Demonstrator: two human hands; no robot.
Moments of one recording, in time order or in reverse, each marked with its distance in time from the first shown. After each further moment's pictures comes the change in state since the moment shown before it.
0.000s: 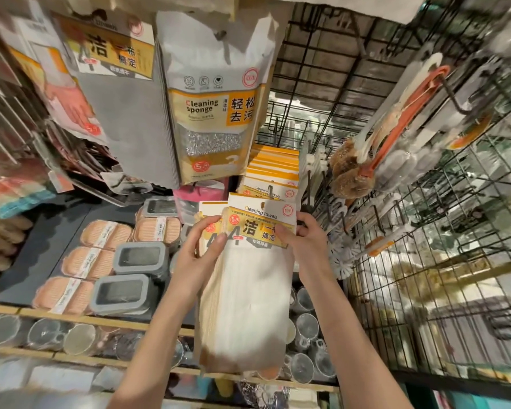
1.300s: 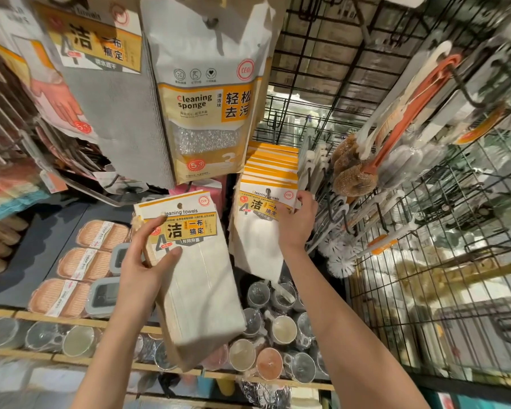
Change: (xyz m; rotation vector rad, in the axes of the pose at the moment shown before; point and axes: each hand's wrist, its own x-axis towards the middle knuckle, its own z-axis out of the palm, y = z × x) left_hand 0.008 -0.027 -0.060 0.010 0.179 0.095; right_hand 0.083 0.041 0.028 -0.414 0.392 -0.276
